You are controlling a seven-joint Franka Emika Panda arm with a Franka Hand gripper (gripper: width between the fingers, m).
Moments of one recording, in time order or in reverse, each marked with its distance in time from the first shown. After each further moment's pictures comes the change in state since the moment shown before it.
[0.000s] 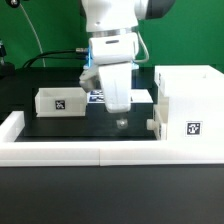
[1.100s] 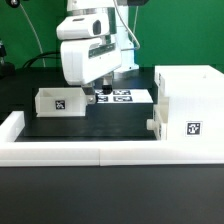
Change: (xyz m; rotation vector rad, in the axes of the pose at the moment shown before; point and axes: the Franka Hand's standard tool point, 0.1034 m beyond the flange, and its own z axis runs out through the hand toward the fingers) arm -0.040 -0.046 -0.029 -0.047 -0.016 0.394
